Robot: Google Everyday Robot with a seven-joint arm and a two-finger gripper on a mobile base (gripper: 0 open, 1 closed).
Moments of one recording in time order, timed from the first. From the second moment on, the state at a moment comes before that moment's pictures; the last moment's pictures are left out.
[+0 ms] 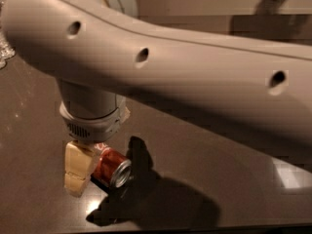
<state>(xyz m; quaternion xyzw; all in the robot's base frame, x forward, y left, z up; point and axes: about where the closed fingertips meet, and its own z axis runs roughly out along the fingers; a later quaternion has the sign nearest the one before) 0.370 0.104 0.871 -0.57 0.82 0.03 0.07</state>
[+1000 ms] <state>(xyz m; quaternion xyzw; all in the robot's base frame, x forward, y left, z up) 0.369 0.116 0.842 -0.55 0.83 0.00 0.04</state>
